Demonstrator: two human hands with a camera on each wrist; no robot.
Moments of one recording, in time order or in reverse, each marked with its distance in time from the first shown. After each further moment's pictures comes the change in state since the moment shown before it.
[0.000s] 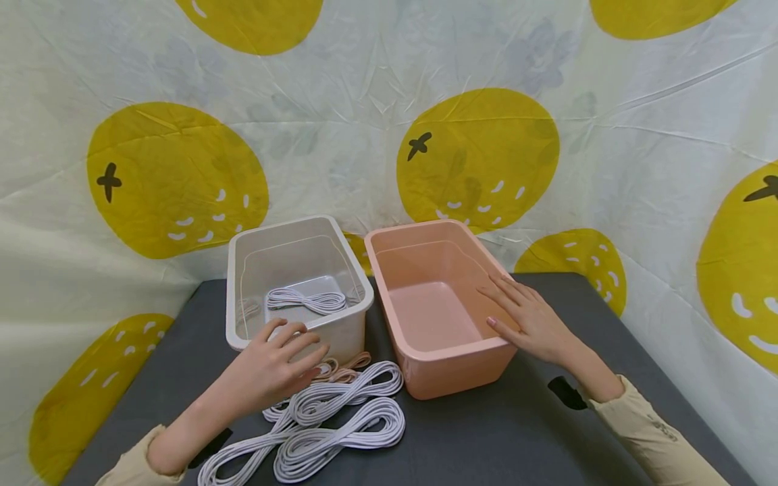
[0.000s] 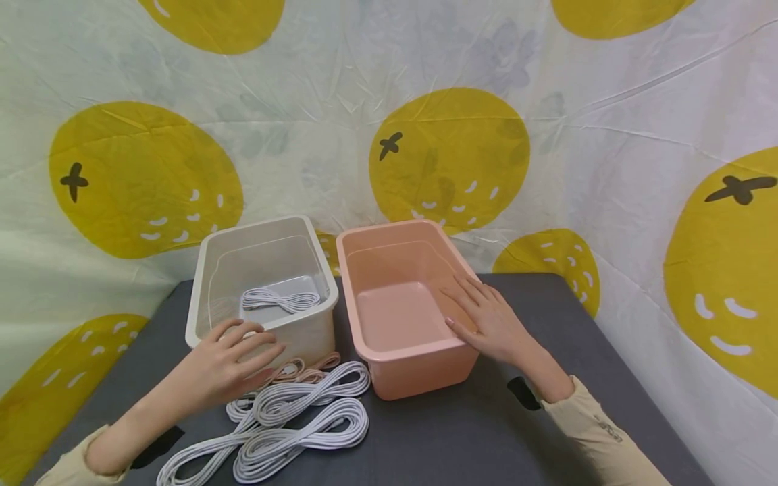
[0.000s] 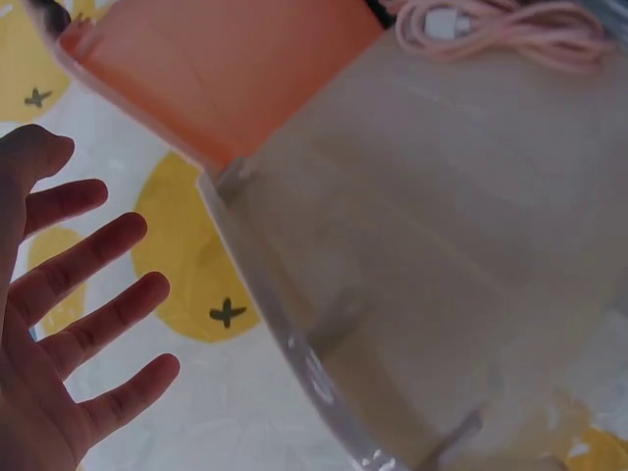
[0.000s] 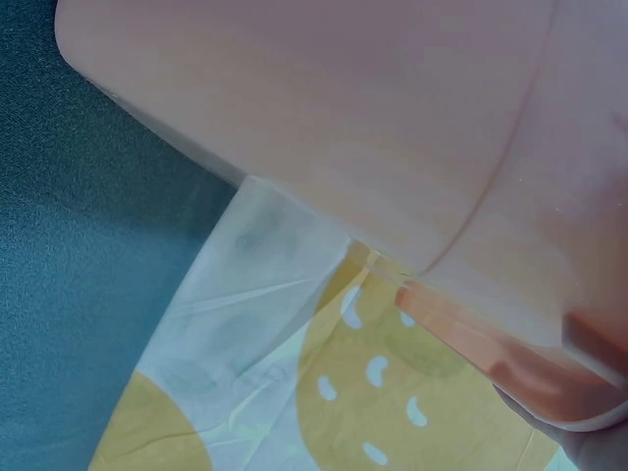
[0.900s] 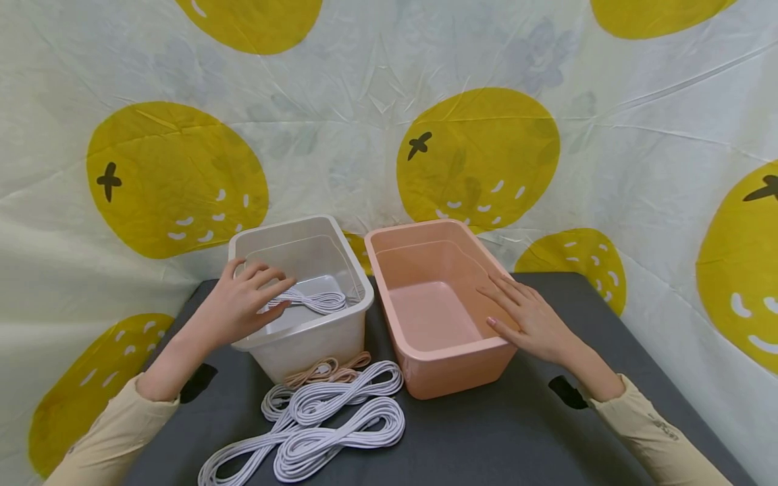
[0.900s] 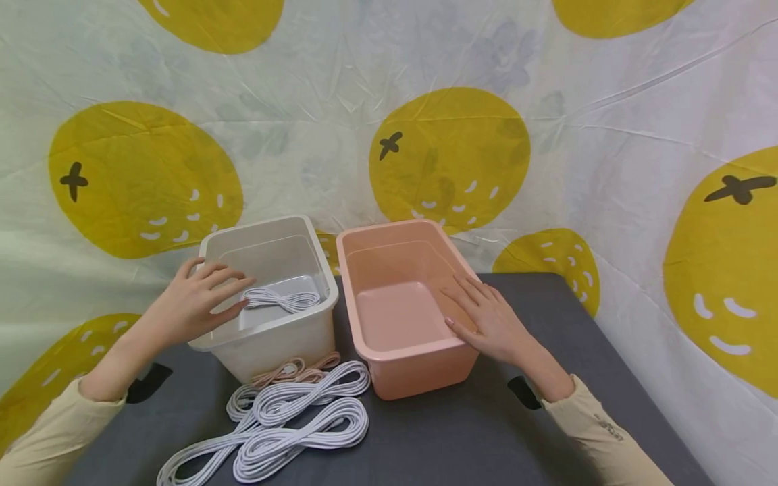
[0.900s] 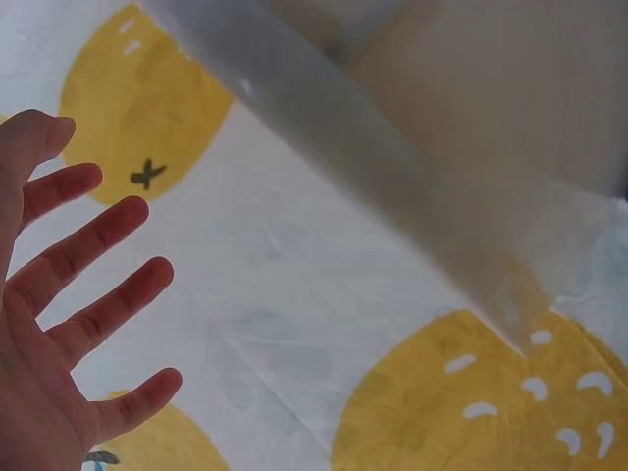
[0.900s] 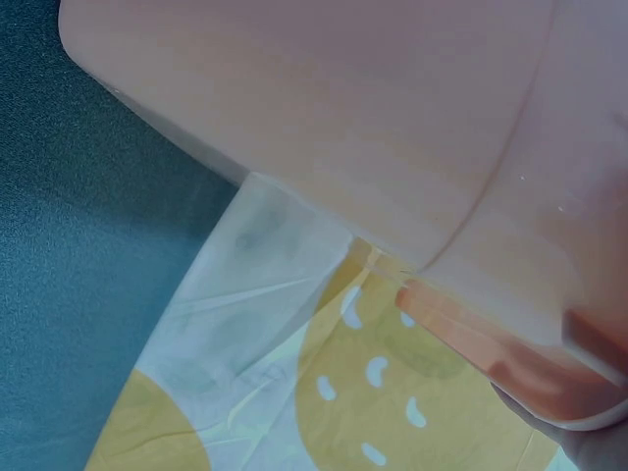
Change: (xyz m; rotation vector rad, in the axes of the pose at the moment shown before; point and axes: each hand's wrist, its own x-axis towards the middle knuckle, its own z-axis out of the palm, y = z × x) left_hand 0.002 -0.083 0.000 -0.025 0.018 -0.128; right_hand 0.000 -0.001 -0.001 -0.014 -0.008 -0.002
